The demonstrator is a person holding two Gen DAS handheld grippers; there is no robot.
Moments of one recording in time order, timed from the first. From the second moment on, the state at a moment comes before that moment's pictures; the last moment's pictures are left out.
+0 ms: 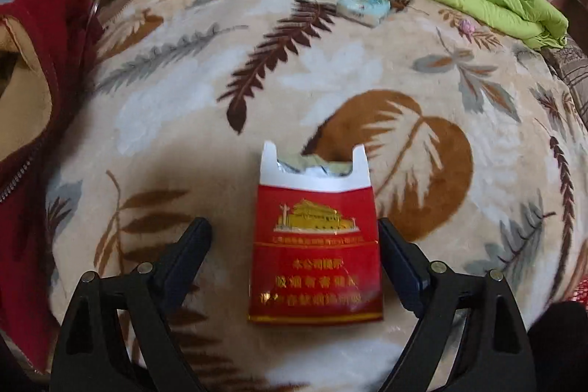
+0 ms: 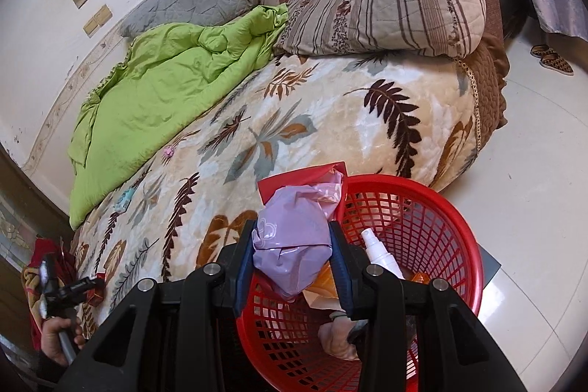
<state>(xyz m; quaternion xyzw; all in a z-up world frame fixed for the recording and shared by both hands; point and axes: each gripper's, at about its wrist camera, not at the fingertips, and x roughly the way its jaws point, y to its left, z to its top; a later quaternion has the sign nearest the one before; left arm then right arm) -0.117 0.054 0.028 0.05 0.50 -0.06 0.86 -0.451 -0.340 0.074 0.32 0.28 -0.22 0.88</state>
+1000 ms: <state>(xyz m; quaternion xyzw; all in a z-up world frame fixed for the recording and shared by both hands) -0.334 -0.297 0.103 0.16 0.44 -0.57 0.68 -0.509 -0.343 0.104 0.32 0.25 -0.27 0.88</state>
